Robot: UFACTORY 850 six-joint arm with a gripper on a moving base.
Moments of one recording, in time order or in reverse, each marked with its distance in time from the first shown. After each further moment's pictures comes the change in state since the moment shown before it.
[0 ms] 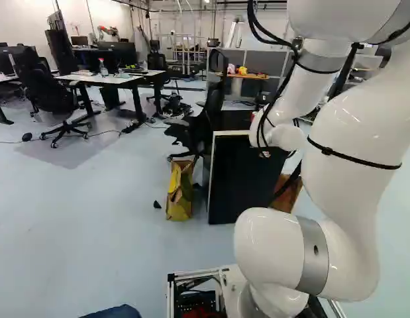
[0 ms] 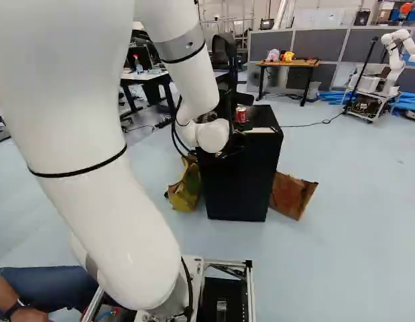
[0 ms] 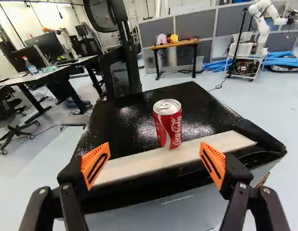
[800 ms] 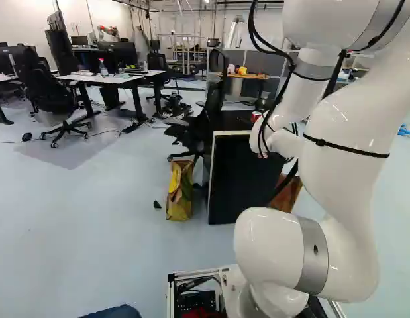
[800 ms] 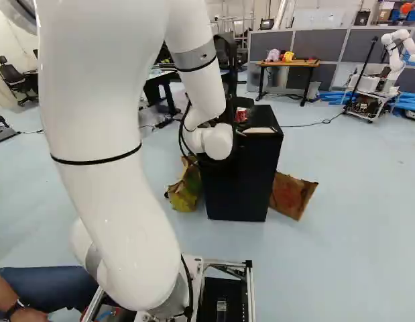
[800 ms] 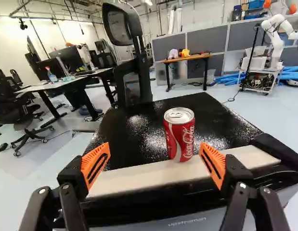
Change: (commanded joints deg) arm -0.9 -5.4 -1.8 -3.8 11.2 0.0
